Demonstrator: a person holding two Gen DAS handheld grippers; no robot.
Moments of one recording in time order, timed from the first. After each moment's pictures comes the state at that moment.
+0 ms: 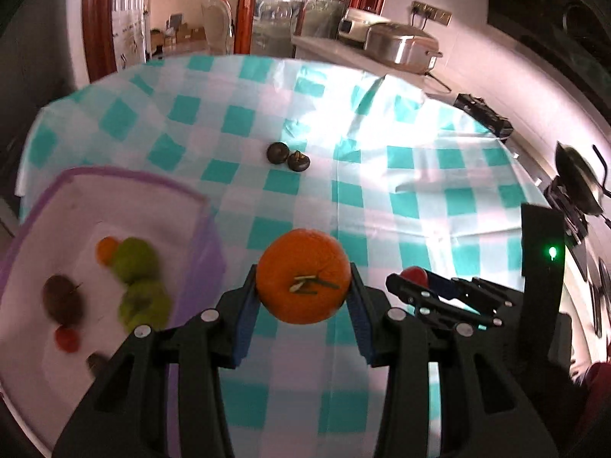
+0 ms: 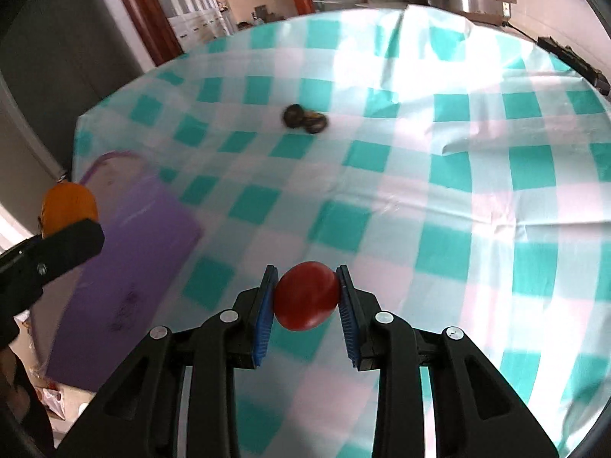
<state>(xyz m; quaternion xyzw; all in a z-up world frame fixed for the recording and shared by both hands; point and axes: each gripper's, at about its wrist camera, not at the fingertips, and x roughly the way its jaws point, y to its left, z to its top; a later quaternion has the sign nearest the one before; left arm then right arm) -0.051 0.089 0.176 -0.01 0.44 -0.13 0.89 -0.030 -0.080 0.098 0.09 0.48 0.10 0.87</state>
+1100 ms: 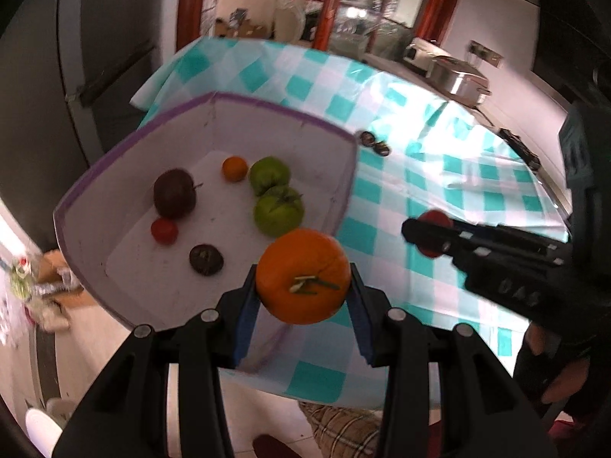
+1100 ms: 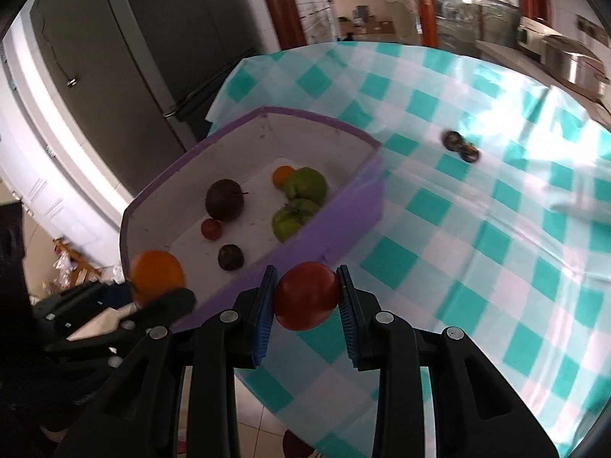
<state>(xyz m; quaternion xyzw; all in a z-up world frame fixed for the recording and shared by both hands) -0.161 0.228 0.163 -0.09 0.44 -0.04 0.89 -0.089 0.071 0.163 0.01 0.45 0.26 0.85</state>
